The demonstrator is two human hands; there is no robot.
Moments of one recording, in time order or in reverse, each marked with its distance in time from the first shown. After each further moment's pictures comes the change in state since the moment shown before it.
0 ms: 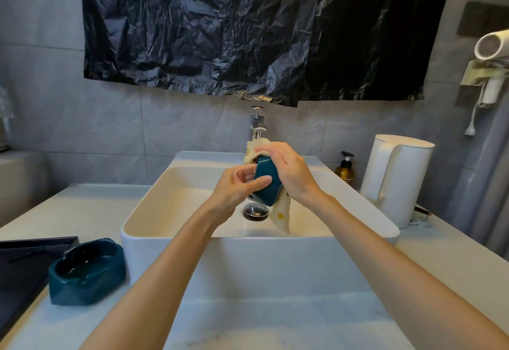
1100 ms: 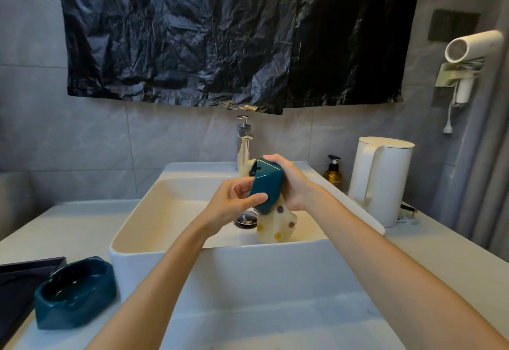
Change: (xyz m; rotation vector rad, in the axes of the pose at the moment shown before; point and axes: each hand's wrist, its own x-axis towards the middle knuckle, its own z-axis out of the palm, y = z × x) left_hand -0.006 -0.001 0.006 0.108 -0.148 0.064; right_hand -0.002 -0.009 -0.026 0.746 -0.267 0.850
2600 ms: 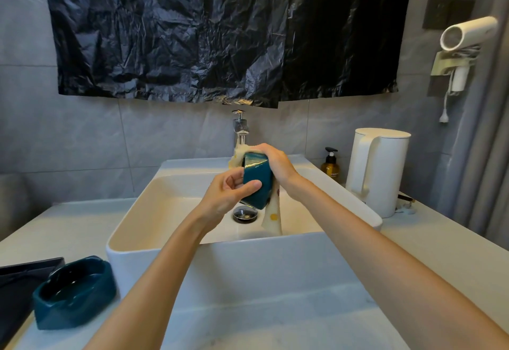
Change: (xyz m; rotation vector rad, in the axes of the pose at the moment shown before) left_hand 0.000 0.006 0.000 -0.073 0.050 -0.018; right_hand 0.017 -0.003 0.016 -0.336 0.232 -0.423
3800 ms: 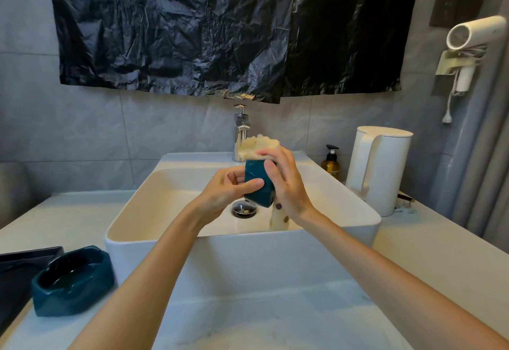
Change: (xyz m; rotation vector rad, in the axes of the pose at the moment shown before) left_hand -0.002 0.003 0.000 -0.026 -0.115 -0.054; right_hand -0.039 0.038 0.000 -0.093 0.122 -0.494
